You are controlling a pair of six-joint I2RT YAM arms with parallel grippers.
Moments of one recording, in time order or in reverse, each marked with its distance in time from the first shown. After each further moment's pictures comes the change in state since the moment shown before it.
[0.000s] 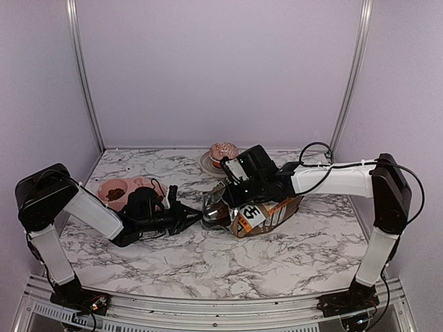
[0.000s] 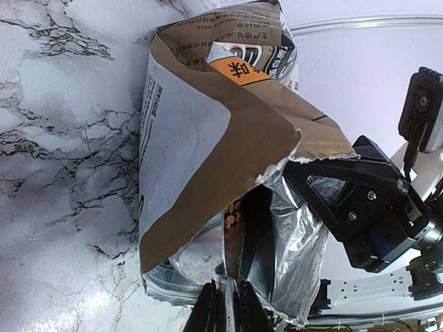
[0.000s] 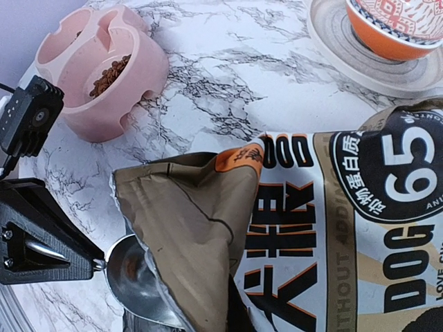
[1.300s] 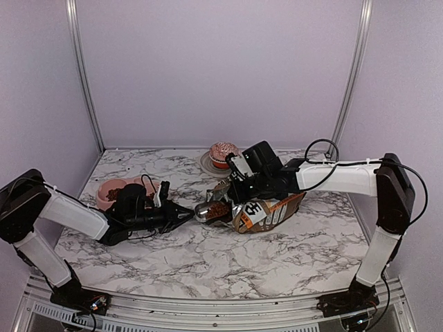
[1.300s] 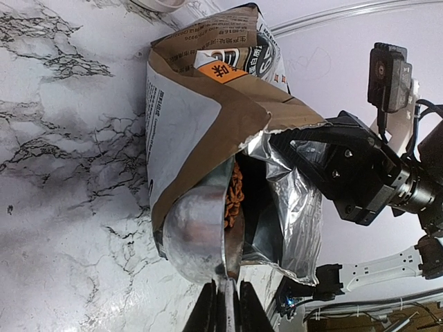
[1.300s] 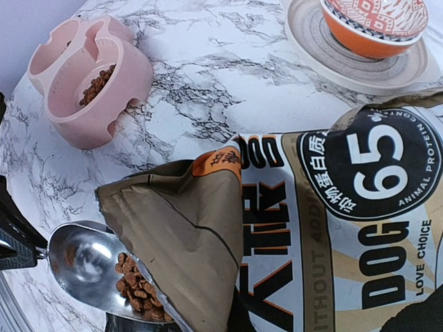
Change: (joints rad) left arm 0.016 -0.190 -0.064 -0.150 -0.006 0.122; right arm -0.040 -0.026 0.000 -0.028 -0.002 -0.011
